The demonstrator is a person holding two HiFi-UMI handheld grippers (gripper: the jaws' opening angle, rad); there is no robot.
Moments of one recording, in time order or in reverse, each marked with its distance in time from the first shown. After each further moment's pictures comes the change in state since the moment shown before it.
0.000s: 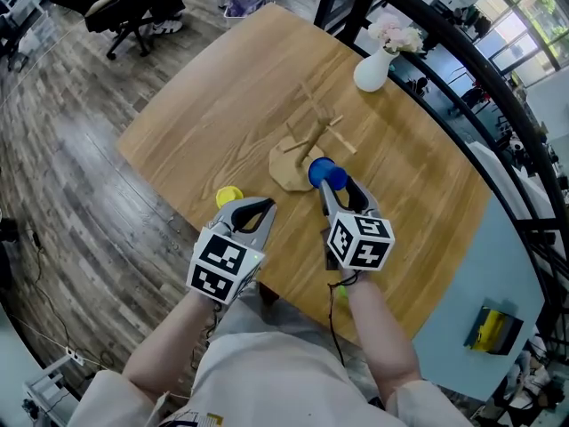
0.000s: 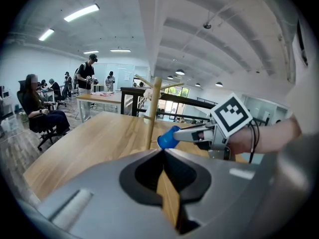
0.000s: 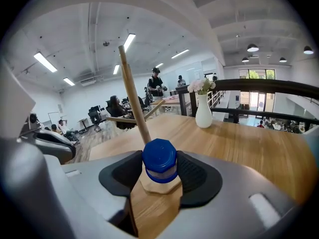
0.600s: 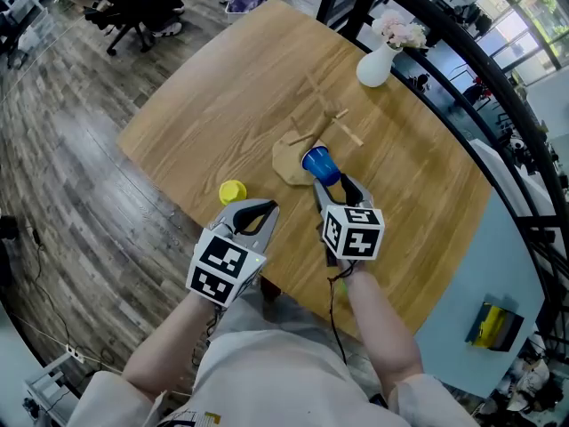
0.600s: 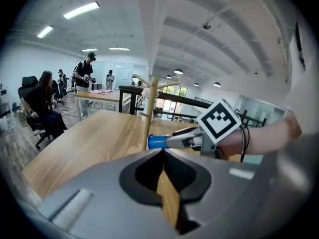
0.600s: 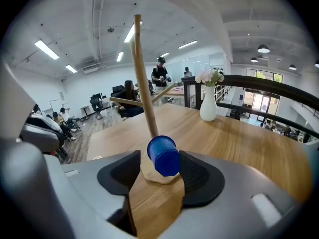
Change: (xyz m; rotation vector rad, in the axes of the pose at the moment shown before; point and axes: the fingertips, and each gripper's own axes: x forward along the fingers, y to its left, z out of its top) left arm -0.010 -0.008 -0.008 -0.003 0.006 -0.028; right arm 0.015 0.012 -0.028 -0.079 0.118 -0.001
